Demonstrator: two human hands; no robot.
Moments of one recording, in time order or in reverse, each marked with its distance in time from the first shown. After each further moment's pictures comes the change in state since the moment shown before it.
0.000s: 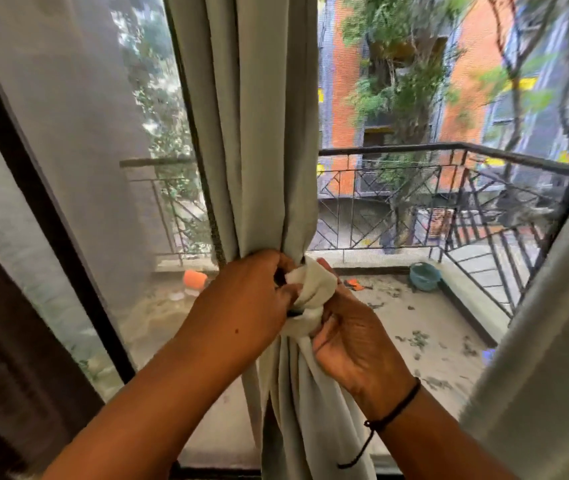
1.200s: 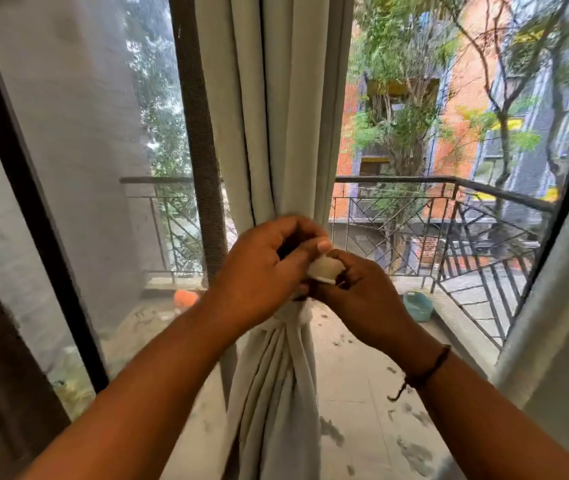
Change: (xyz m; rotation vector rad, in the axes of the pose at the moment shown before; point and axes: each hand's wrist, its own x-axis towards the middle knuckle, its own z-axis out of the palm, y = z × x) left_hand 0.039 0.022 -0.003 -0.634 0.129 0.299; right_hand 0.010 -0.070 0.045 -1.631 -0.140 -0.493
